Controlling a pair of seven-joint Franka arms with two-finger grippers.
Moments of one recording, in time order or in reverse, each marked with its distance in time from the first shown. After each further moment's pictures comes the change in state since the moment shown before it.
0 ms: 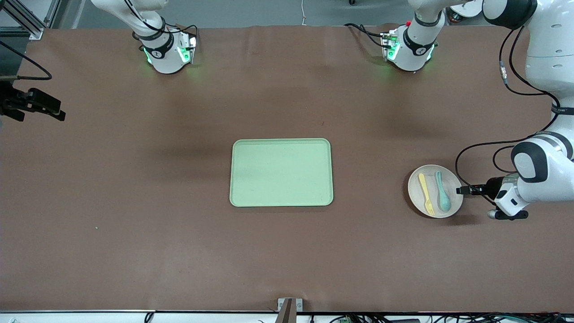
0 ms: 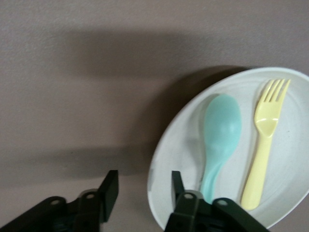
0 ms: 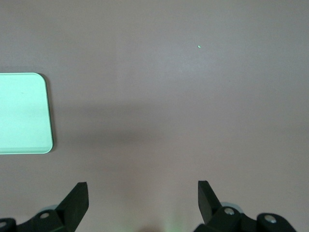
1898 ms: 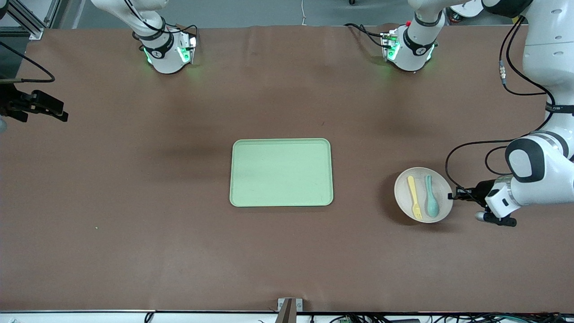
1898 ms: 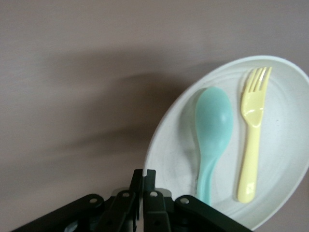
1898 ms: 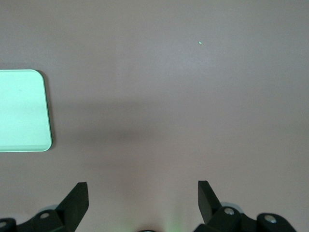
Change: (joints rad) left arm -0.013 -0.074 -0.155 0.025 -0.027 -0.037 0.044; right arm 0.001 0.002 0.000 -0.014 0.000 0.004 0.000
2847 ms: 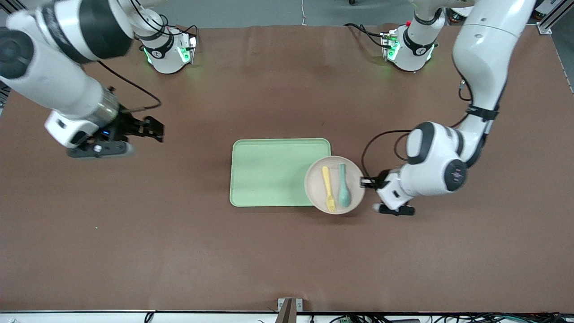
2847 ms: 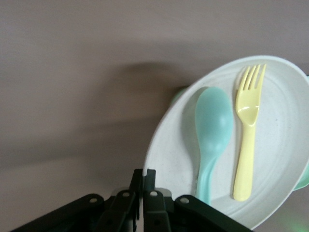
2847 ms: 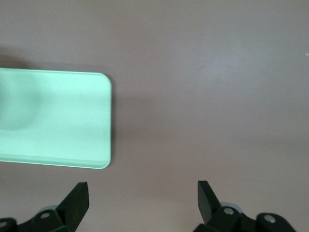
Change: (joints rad) left arm -0.348 -0.014 -0.152 -0.053 0.003 0.156 -0.562; right arm 0.316 0.111 0.013 -0.159 0.096 0.291 0.232
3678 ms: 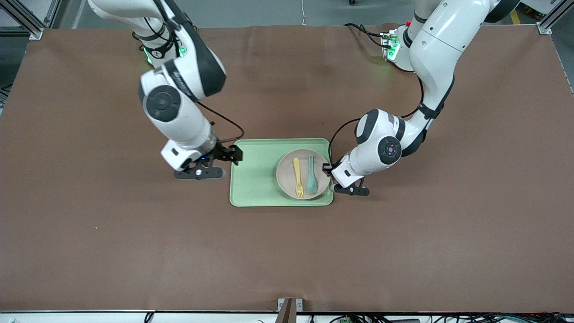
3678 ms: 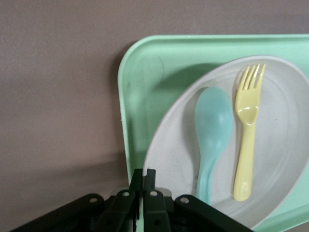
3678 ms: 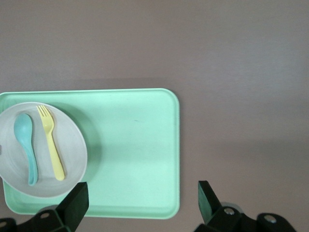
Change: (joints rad) left arm -0.132 0.040 0.001 -0.169 0.000 0.285 -0.050; right arm 0.241 0.252 -0.001 -0.004 0.011 0.355 0.307
